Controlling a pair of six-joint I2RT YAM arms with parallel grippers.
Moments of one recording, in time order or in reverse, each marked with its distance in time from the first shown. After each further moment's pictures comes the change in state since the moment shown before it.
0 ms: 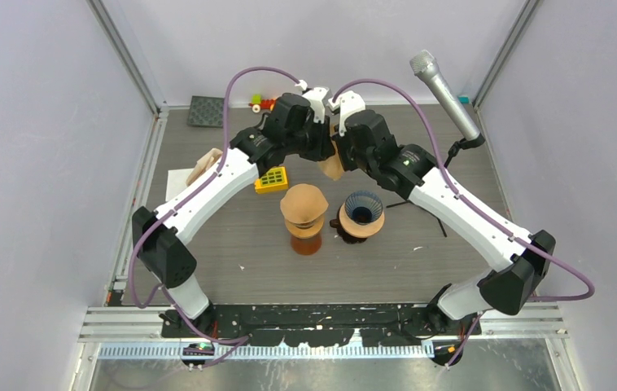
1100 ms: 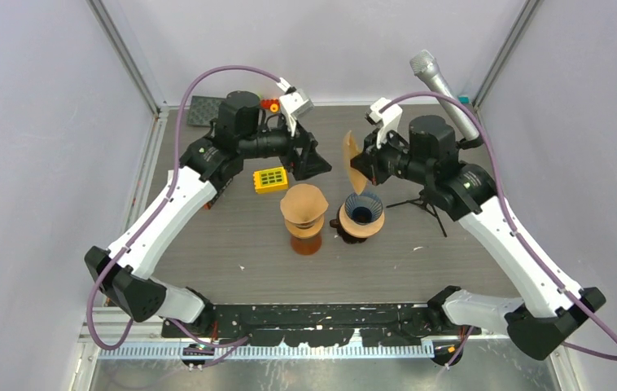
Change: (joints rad) left arm 0.096 -0.270 -0.145 0.084 0.488 0.320; right arm -0.178 -0.275 -0.150 0.024 -0.518 -0.079
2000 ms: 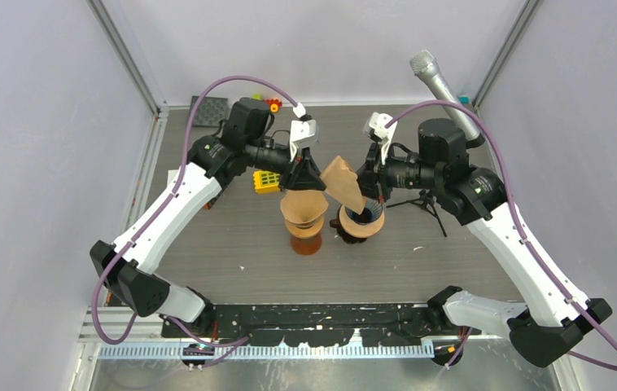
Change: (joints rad) left arm 0.002 0.032 0.029 -0.253 0.359 0.387; right arm -0.027 -0.064 0.003 -0.076 -0.471 -0.083
